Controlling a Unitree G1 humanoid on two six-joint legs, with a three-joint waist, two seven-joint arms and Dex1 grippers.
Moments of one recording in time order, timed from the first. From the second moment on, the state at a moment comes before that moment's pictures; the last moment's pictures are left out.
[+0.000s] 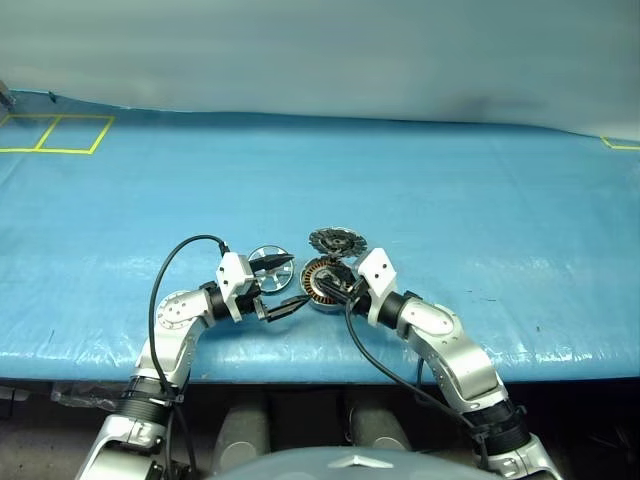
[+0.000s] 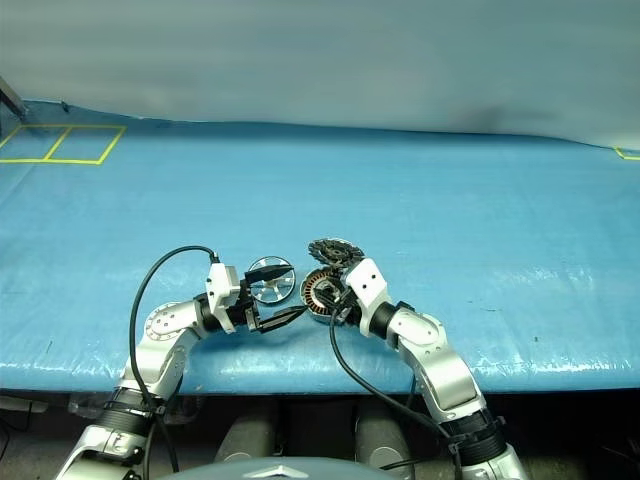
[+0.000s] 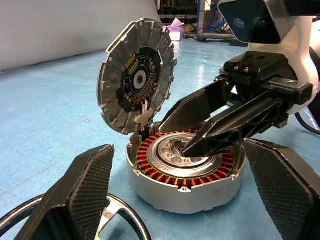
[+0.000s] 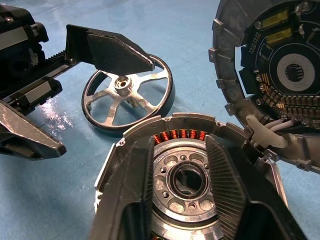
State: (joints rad) left arm -0.16 0.36 -0.12 0.17 -0.32 -0.10 -1.05; right arm -0.08 -0.28 0.26 -0.22 0.19 0.36 0.57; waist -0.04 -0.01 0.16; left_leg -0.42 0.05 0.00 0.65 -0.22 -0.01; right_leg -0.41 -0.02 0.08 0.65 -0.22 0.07
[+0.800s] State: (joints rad) left arm -0.16 0.36 -0.12 0.19 -0.31 -0.12 -1.03; right arm -0.12 -0.28 0.26 -0.13 0.14 0.34 0.53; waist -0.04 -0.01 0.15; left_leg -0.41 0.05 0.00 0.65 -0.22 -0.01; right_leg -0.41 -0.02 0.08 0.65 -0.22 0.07
